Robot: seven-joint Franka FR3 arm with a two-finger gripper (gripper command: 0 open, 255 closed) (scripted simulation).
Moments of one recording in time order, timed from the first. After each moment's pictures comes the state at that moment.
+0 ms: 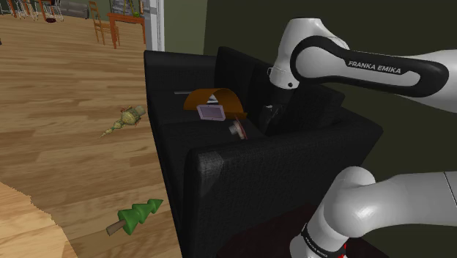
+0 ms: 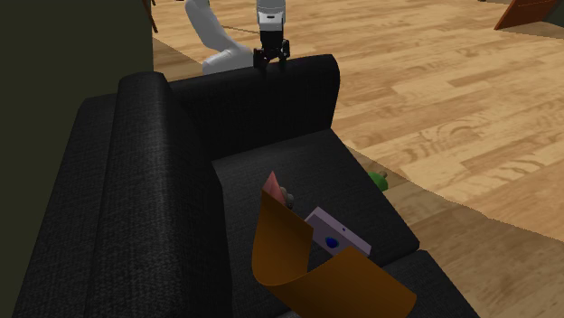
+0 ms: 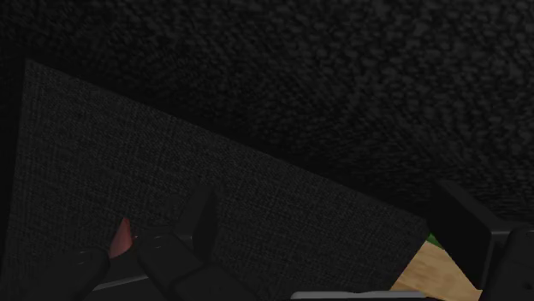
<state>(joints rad) 0.00 -0.83 0.01 -2.45 -0.04 1.67 -0.03</state>
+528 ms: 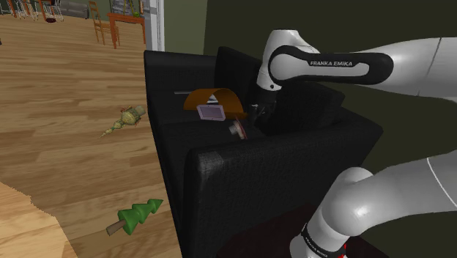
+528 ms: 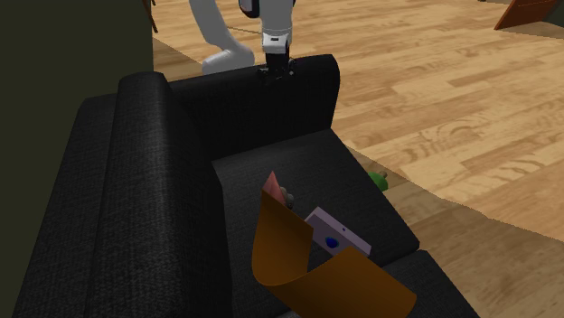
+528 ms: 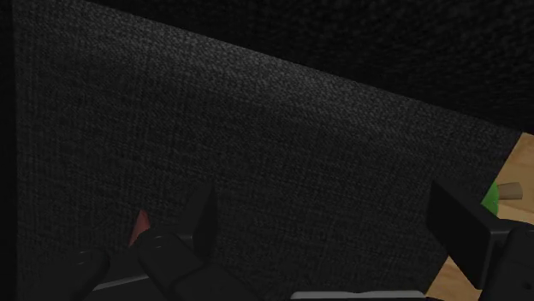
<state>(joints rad) -0.05 -0.62 -0.02 -2.40 -0.05 1.82 0.01</state>
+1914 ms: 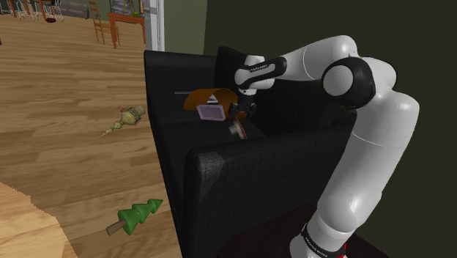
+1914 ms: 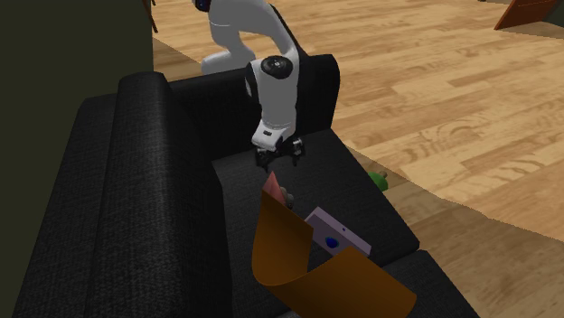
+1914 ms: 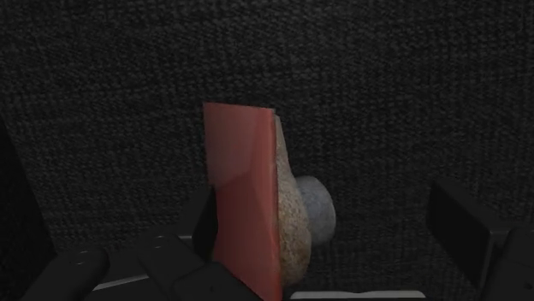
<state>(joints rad) -0.19 0.14 -0.17 -1.92 0.04 2.08 0.09</state>
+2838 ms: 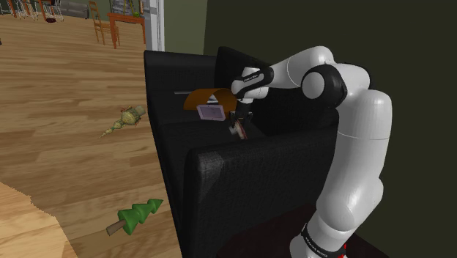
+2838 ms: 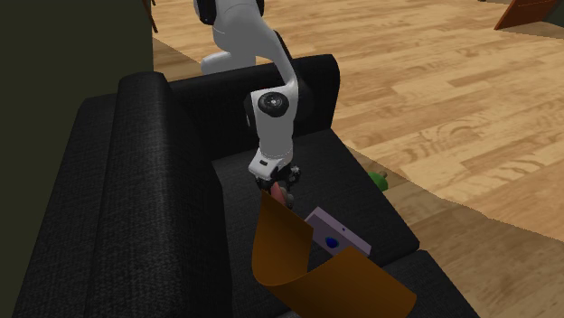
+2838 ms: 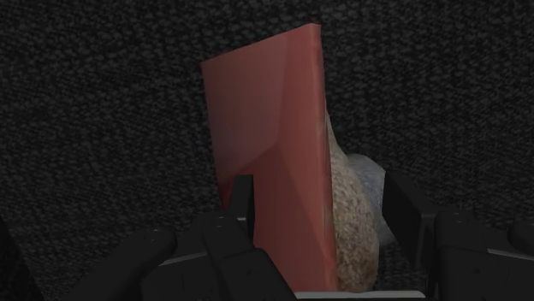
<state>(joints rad) -0.22 0.32 -0.18 -1.84 0.09 2.17 0.10</state>
